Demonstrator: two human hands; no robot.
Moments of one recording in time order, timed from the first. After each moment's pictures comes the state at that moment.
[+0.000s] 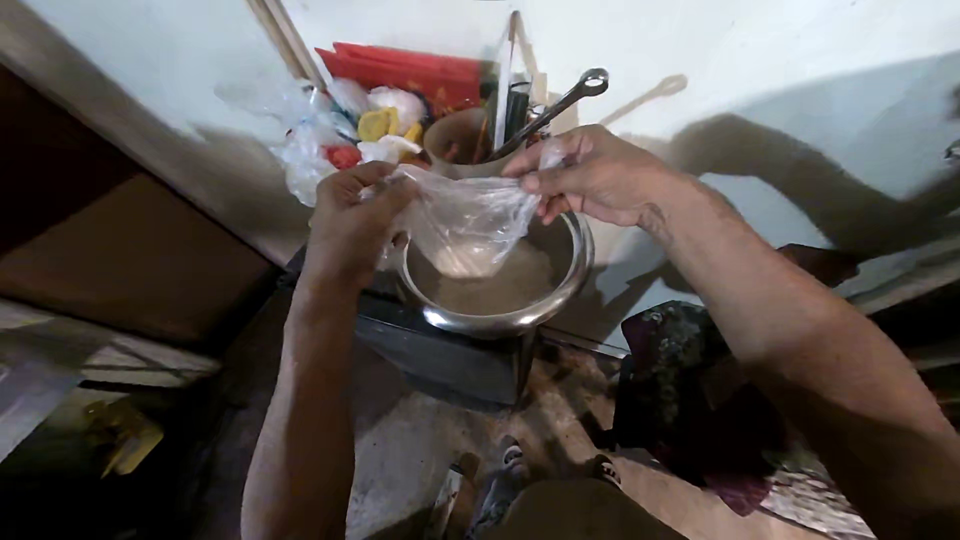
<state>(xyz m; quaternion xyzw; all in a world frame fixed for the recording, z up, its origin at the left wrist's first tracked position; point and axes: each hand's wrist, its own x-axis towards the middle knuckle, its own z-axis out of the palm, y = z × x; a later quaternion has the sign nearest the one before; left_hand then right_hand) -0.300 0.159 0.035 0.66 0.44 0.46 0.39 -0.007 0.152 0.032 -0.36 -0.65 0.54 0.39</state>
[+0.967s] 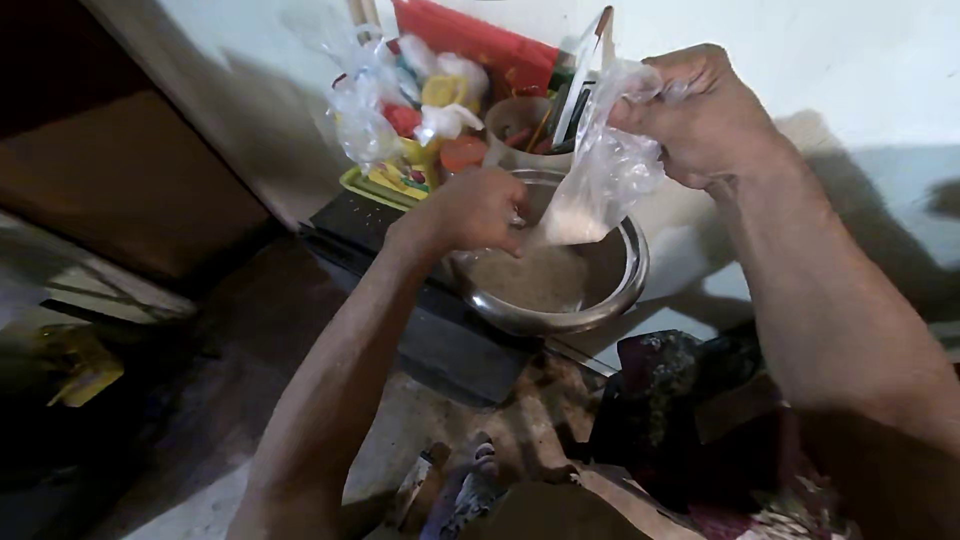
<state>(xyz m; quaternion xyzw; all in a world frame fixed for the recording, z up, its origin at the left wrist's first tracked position) -0.279 0.194 0.030 0.90 0.38 0.08 0.20 -0.023 0.187 0.069 -0.24 -0.79 0.35 0.44</state>
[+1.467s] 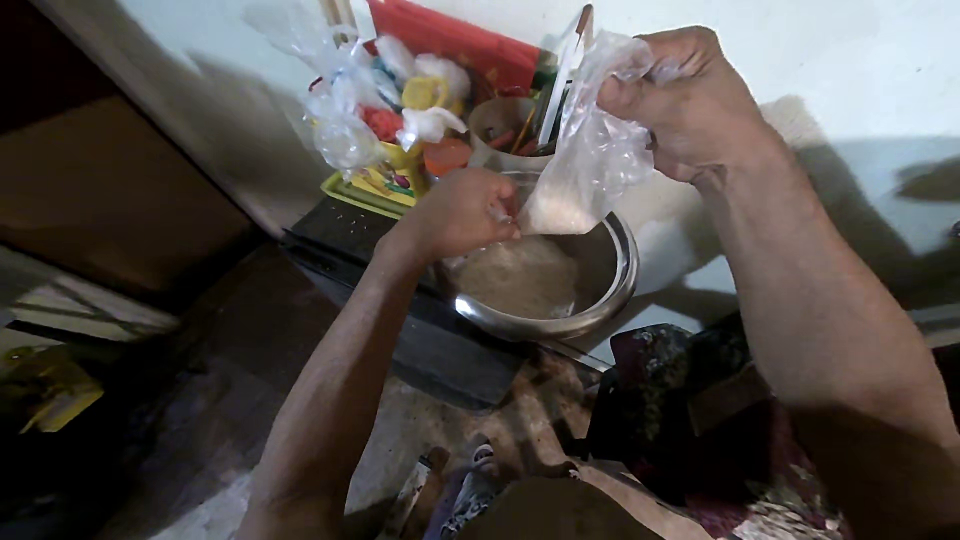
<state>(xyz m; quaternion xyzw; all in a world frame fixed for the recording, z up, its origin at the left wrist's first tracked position) -0.285 0.204 0.015 0.90 0.33 0.18 0.21 -0.026 0.192 0.074 -0.23 -0.77 0.37 0.47</state>
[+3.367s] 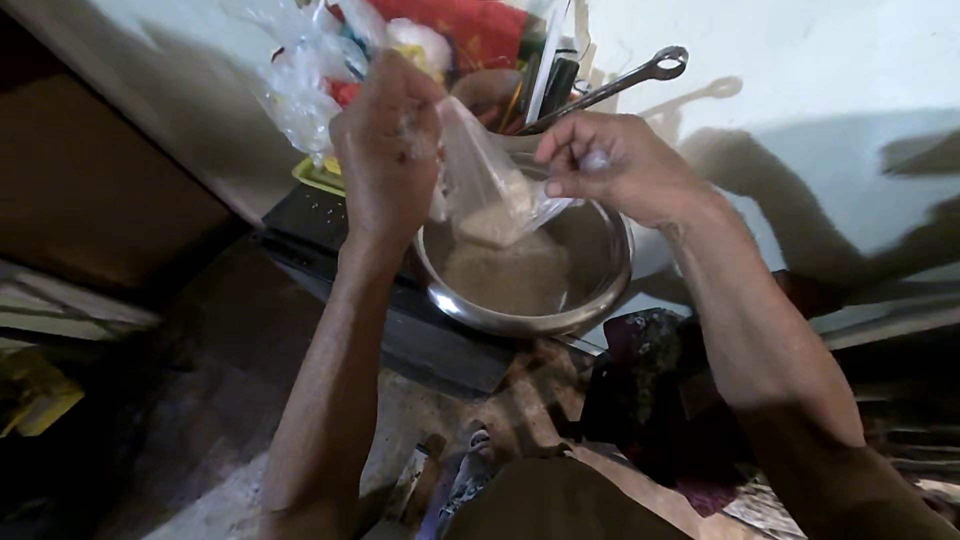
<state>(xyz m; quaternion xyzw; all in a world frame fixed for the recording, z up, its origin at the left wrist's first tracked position) -0.299 0.210 0.002 0.76 0.29 0.58 0.05 -0.025 0.181 0.018 -0.37 -0.80 0.33 0.34</state>
